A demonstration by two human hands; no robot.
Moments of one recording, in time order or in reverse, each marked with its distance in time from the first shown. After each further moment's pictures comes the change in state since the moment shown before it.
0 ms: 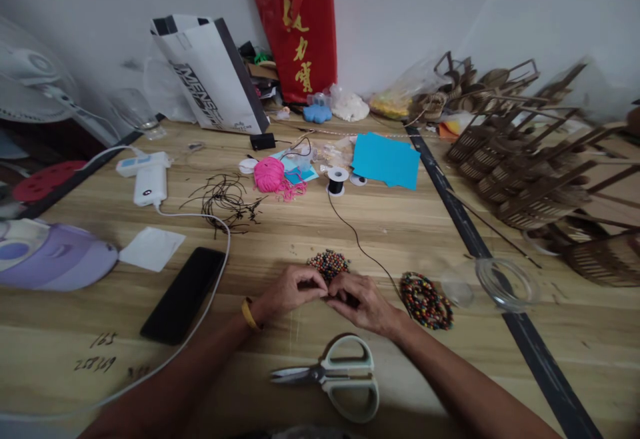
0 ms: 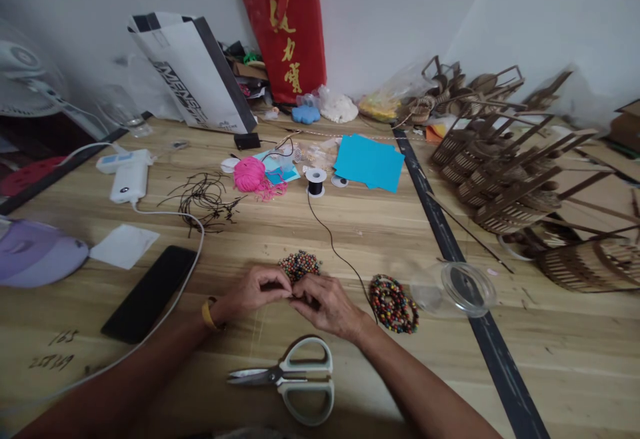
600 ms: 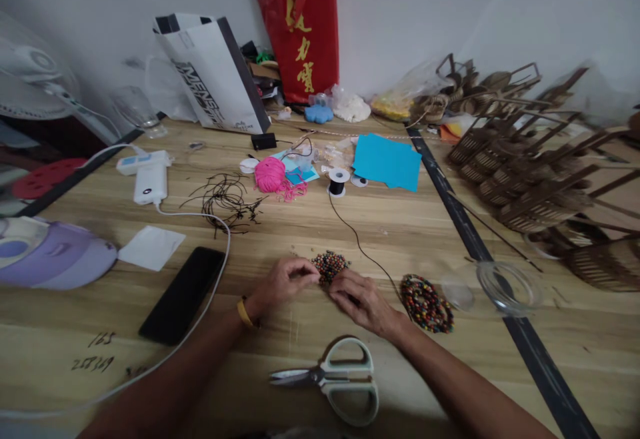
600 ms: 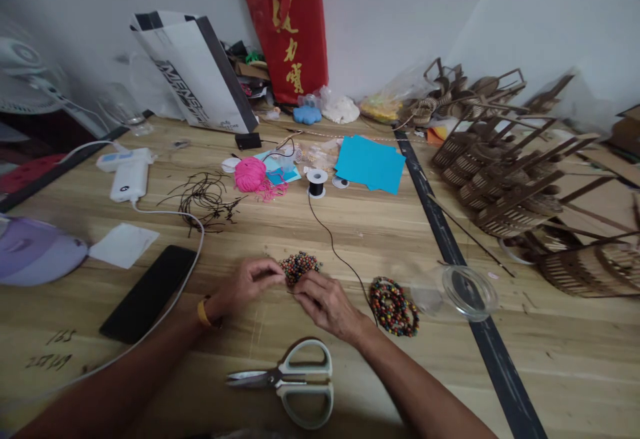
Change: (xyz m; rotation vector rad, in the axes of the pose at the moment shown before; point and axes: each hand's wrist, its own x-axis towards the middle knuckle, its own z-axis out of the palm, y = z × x) left_hand 0.001 -0.004 -0.012 0.092 0.185 0.011; right_hand 0.002 -0.001 -0.004 0.010 -0.009 -0.015
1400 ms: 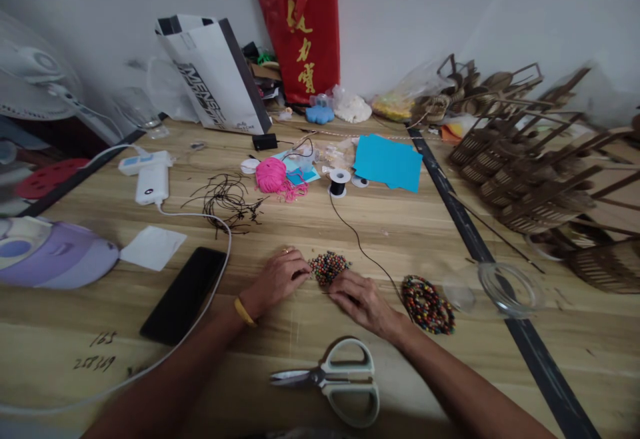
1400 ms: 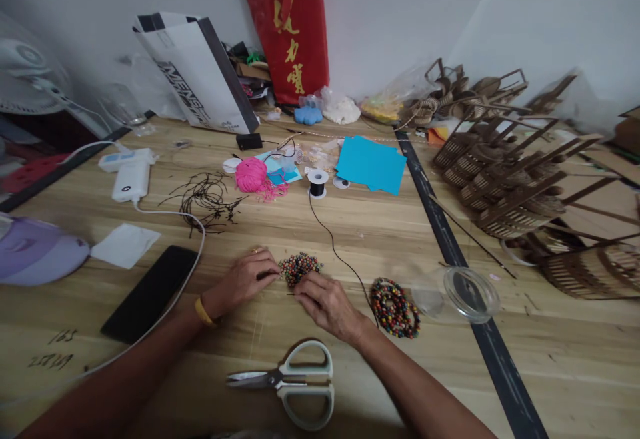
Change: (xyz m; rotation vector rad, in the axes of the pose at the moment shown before) left_hand 0.002 -0.013 -0.014 0.556 -0.092 0.255; right_hand -0.001 0.002 0.002 -0.010 -0.013 0.023
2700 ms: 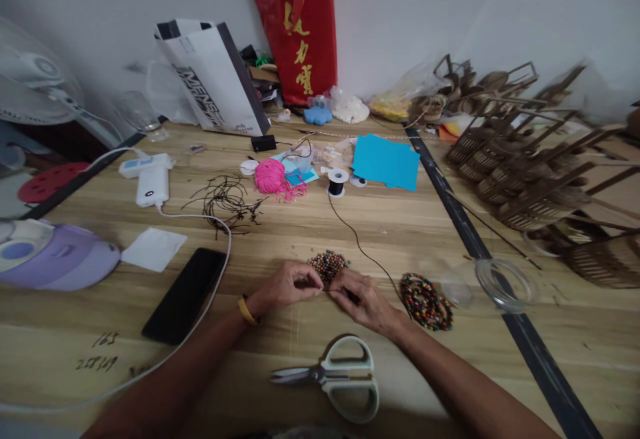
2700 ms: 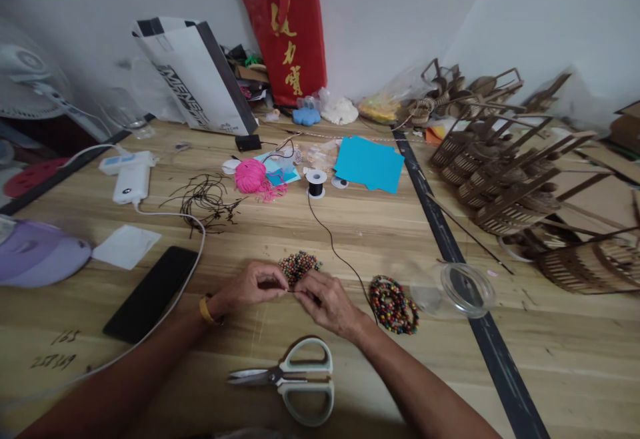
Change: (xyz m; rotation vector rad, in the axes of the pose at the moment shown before) left_hand 0.003 0.019 0.007 -0.731 -0.141 -0.278; right_hand 0.002 -0.003 -0.001 0.005 0.034 0.019
